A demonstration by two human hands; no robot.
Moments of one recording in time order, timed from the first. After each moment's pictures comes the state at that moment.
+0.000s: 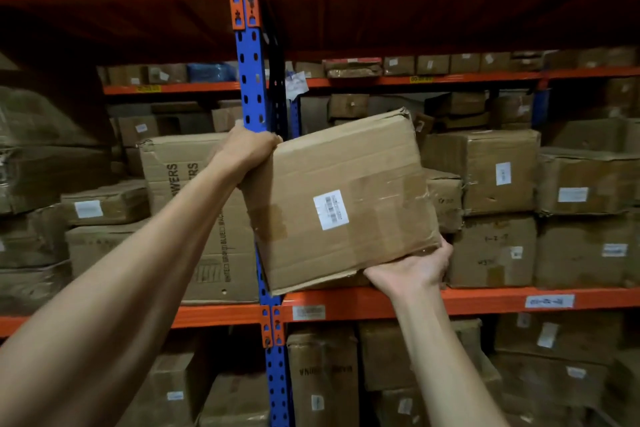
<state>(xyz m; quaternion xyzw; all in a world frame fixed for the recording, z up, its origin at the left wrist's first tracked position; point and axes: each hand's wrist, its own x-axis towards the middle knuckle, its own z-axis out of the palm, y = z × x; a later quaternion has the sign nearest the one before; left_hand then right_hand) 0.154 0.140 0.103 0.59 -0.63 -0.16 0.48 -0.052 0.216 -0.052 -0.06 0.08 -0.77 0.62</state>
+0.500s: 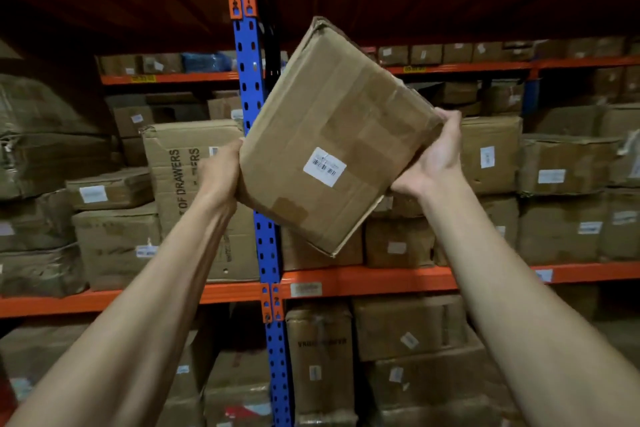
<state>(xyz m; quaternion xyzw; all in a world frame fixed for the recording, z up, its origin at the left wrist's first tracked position) 0.177 0.167 0.033 0.45 -0.45 -0.38 0.67 -0.085 0.247 0.046 -0.29 0.21 -0.77 0.53</state>
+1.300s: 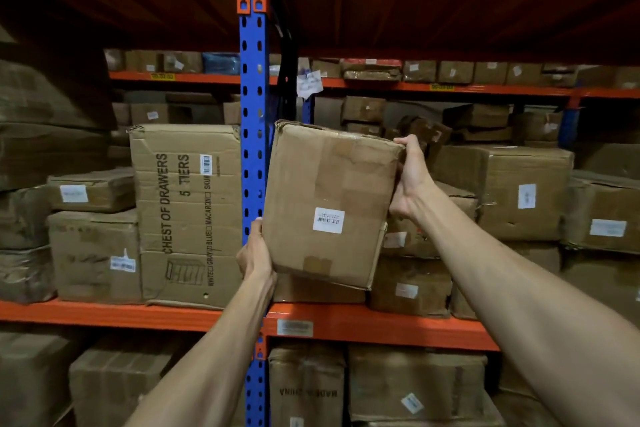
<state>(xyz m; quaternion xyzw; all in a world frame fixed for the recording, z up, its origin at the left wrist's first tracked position) 0.092 0.010 -0.091 0.41 -0.18 -0.52 0.73 -0.129 0.073 0.053 -0.41 0.39 -0.65 0.51</state>
